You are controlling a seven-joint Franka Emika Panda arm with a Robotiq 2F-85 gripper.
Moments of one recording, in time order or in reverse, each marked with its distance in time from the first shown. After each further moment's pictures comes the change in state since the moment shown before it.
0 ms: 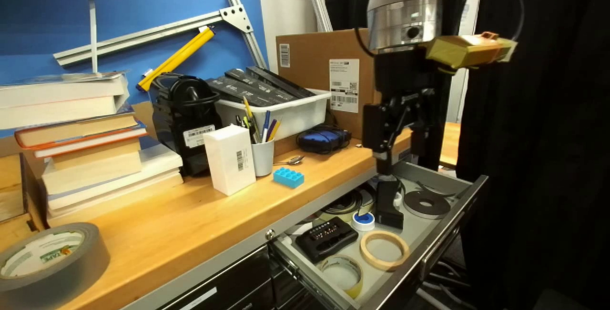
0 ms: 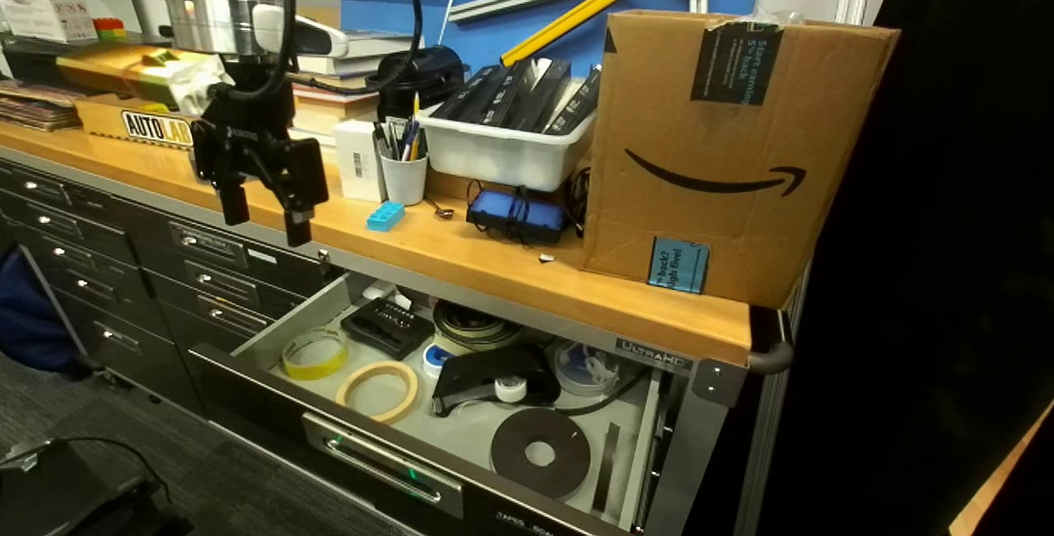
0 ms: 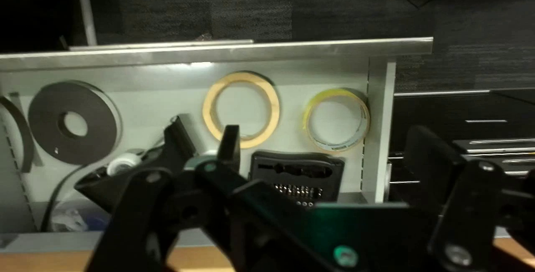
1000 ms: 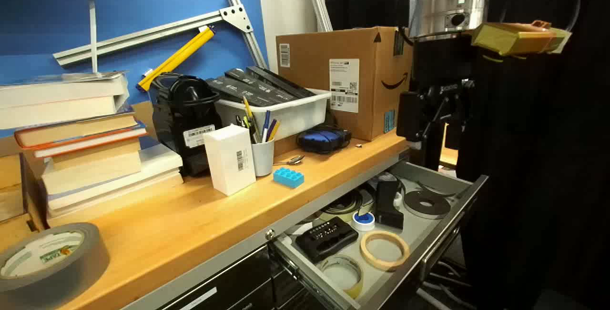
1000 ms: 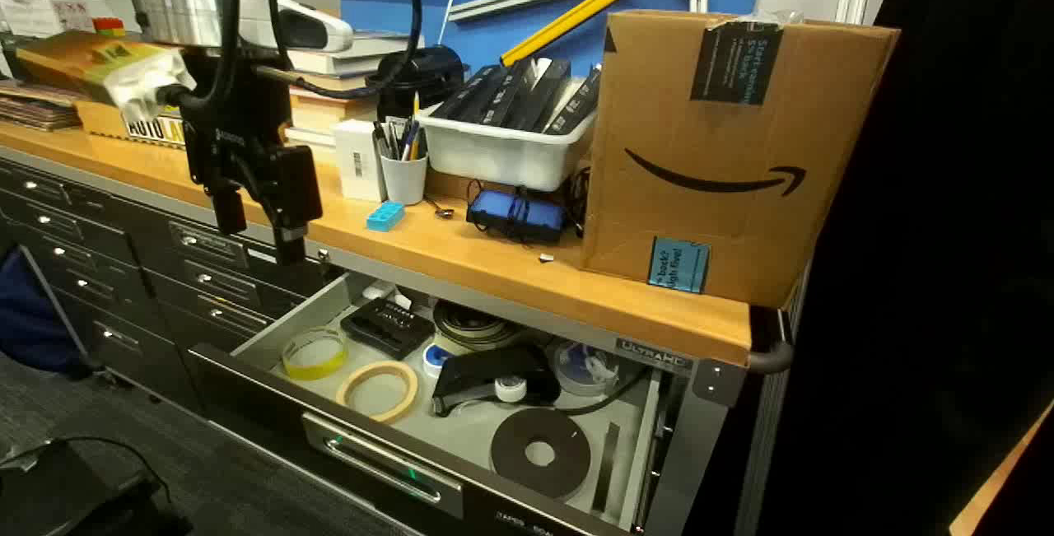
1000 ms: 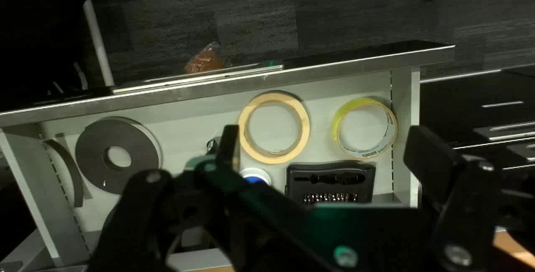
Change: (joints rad) arm -0.064 -0.132 -0.053 -0.076 -0.008 -0.038 -0.001
